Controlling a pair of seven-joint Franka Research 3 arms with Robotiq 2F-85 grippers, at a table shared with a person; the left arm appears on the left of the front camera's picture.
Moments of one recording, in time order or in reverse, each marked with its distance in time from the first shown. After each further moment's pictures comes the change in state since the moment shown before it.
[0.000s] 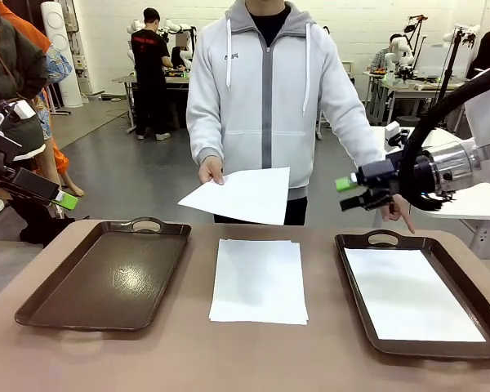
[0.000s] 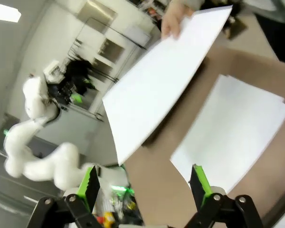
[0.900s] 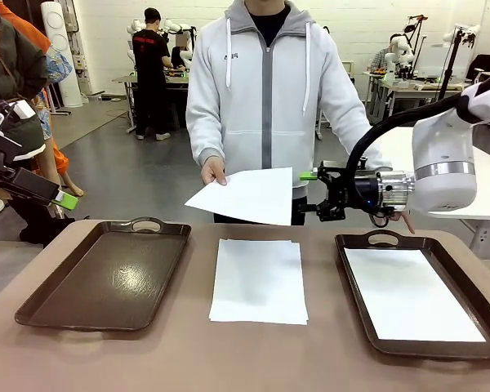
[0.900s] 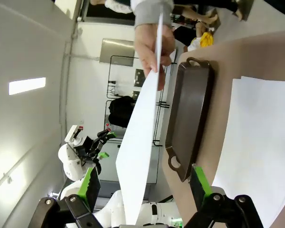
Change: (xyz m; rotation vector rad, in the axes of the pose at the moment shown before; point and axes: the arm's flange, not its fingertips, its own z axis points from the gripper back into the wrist) left arm 0.000 0.000 0.000 0.000 0.000 0.000; right arm 0.027 -0.081 -0.087 0.166 -0.077 -0.439
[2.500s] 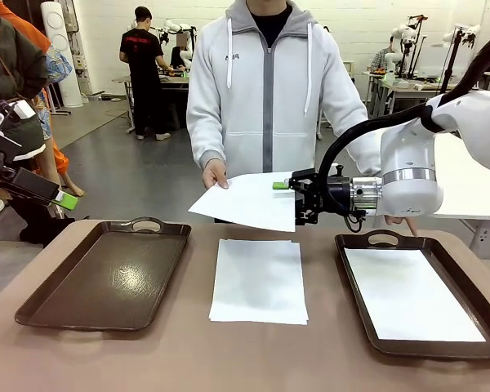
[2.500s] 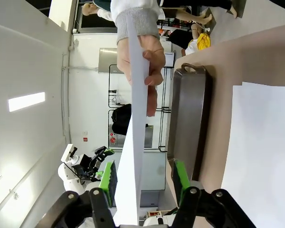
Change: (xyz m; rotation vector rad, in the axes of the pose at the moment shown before) left arm 0.000 0.000 0.000 0.000 0.000 0.000; right arm 0.012 -0.018 -0.045 0.010 -0.033 -0.071
